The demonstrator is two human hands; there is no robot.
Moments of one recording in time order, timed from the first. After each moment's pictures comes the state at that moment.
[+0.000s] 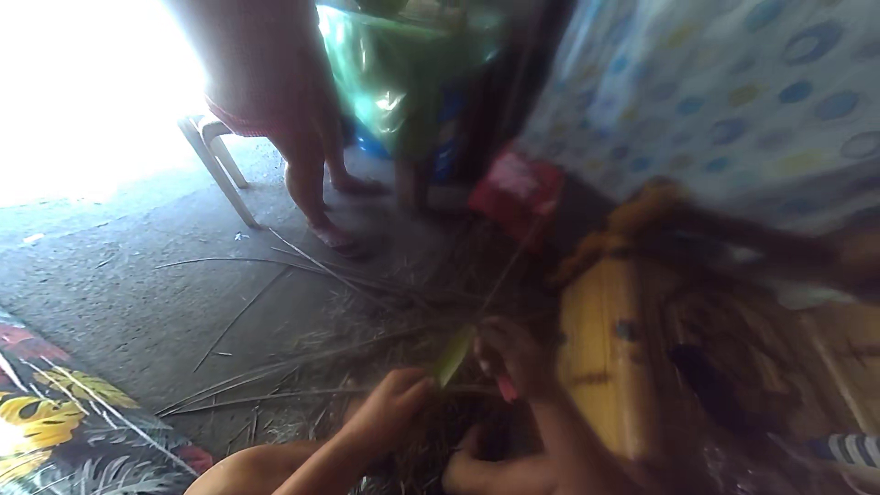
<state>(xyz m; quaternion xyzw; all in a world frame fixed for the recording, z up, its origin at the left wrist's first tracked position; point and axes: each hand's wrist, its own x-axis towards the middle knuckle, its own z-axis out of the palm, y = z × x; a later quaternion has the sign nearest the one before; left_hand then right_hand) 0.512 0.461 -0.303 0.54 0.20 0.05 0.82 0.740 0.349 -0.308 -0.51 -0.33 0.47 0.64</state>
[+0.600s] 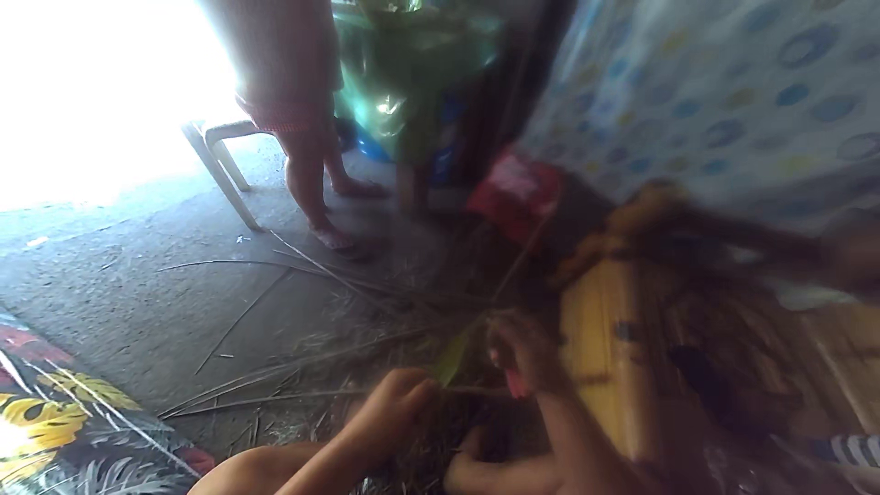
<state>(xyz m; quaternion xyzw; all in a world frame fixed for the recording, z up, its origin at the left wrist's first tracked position) 0.511 0.462 -0.306 0.57 0.19 0.06 0.79 0.750 0.349 -0.304 -0.54 -0.29 0.42 0.67</state>
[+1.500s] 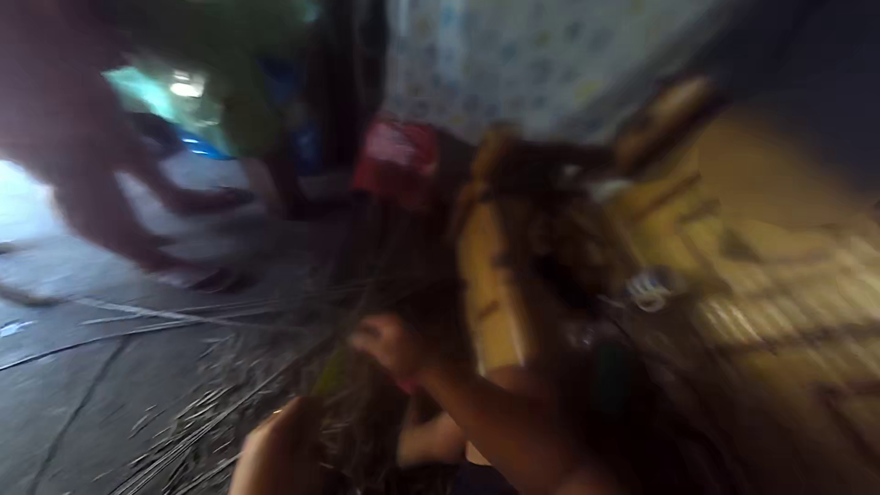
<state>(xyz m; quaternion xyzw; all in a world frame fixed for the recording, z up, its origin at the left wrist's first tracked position) 0.508 0.443 -0.319 0.89 0.27 0.11 0.34 0.725 0.350 -0.297 -0.63 -0.27 0.50 0.53</state>
